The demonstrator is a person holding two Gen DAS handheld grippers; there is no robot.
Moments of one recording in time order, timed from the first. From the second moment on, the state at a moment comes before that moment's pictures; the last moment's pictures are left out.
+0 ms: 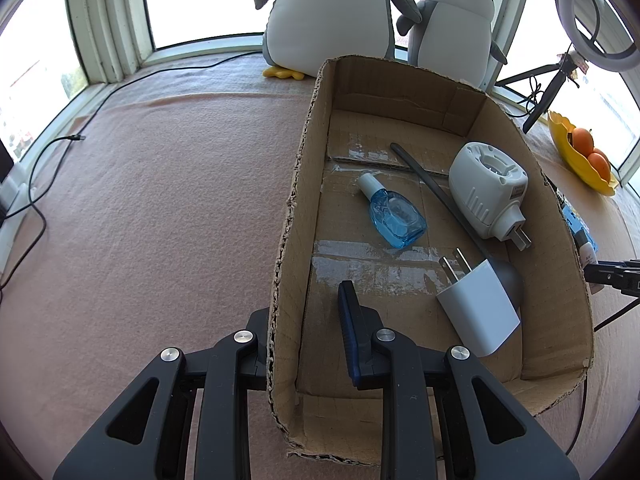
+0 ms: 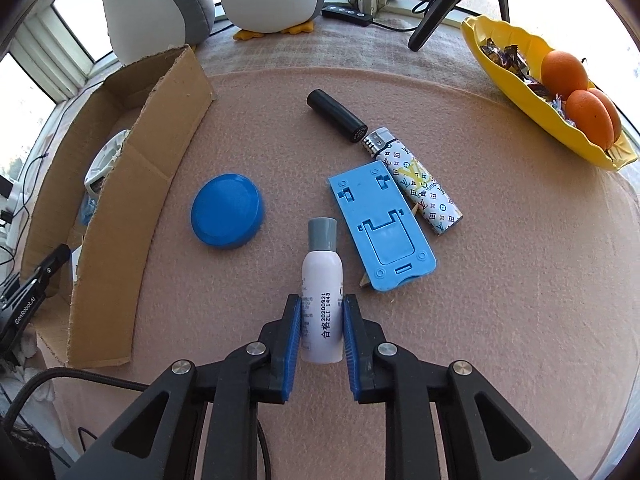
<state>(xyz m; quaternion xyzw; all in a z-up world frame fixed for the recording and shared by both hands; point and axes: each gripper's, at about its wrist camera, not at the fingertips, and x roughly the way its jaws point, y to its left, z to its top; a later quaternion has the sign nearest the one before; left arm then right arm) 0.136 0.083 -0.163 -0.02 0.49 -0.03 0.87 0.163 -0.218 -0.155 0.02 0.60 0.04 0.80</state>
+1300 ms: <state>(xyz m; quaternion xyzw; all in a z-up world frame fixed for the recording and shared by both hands) 0.136 0.082 -0.164 -0.02 0.49 -0.03 0.87 0.229 -0.095 -0.083 -0.01 0.51 0.13 0.85</state>
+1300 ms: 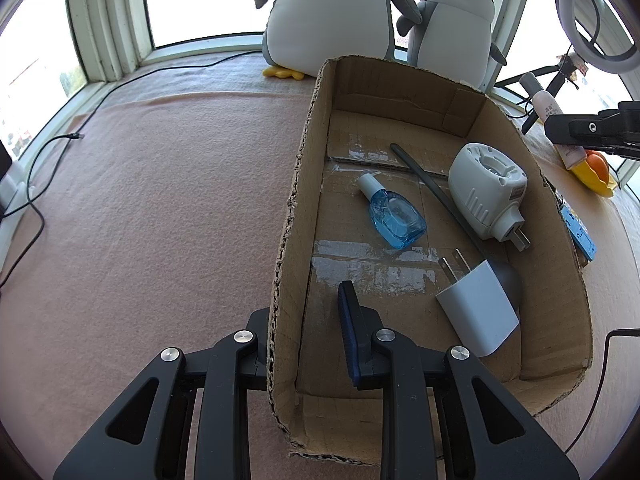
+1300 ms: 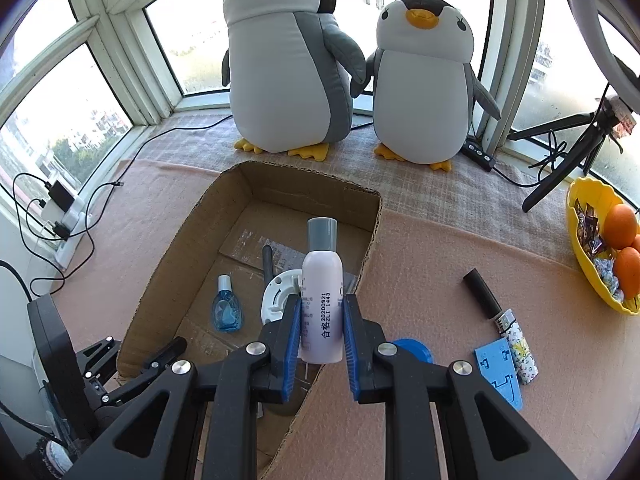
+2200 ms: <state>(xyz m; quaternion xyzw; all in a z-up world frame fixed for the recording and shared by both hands) 0.137 0.081 -0.165 -0.02 0.49 -0.03 0.87 0.253 -0.105 -0.087 -0.02 0.49 0.11 0.87</state>
